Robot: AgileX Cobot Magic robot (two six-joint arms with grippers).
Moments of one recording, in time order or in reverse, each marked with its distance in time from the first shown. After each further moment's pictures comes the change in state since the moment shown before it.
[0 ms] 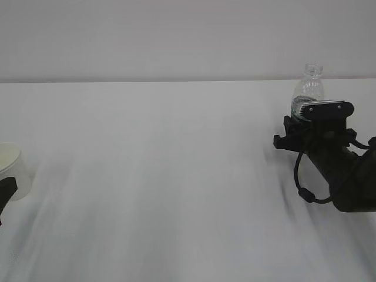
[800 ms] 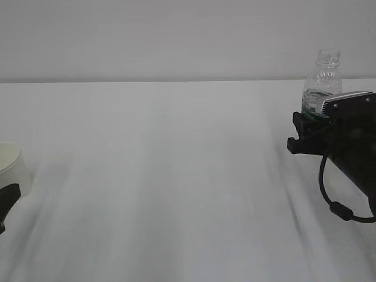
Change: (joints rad) left arm 0.000 0.034 -0.002 0.006 -0.001 0.000; right arm 0.000 -0.272 0.262 -0.110 0.002 -0.013
